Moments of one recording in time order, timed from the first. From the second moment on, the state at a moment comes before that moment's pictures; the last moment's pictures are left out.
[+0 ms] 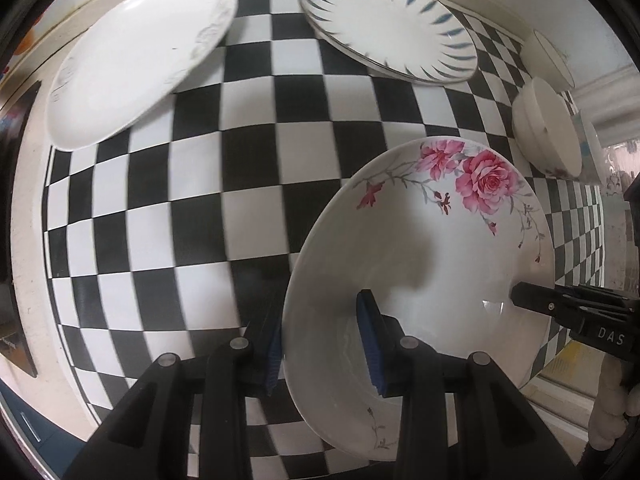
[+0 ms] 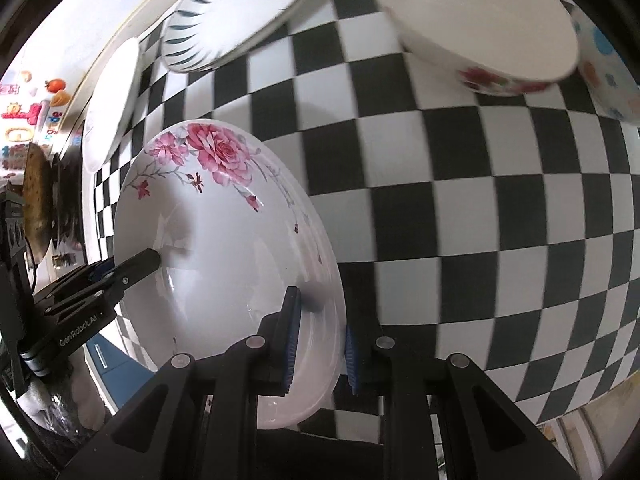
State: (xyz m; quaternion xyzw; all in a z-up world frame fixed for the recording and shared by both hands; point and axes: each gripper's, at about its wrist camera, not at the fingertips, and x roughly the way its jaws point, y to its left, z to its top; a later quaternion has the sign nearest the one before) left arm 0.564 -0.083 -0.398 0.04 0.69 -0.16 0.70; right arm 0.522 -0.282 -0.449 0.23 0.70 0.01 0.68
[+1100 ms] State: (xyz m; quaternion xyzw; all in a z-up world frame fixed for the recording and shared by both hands) left arm 0.571 -0.066 -0.403 0.02 0.70 -0.10 0.71; right arm 0.517 -0.303 -0.465 0.21 0.71 0.05 0.67
